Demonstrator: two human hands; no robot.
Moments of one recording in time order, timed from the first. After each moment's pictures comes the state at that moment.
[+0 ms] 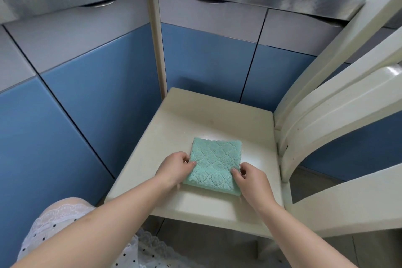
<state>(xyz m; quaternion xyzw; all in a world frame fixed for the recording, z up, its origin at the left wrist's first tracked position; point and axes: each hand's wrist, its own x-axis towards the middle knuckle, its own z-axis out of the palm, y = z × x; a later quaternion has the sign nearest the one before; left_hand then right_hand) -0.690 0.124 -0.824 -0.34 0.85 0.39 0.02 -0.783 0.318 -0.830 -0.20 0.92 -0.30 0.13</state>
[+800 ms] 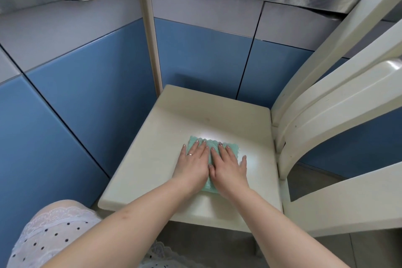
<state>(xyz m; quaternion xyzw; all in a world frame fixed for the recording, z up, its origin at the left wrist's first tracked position) -0.721 0.162 -0.835 -0.15 0.99 0.05 0.06 -0.777 0.266 -0.837 -0.33 0.93 -0.09 0.12</state>
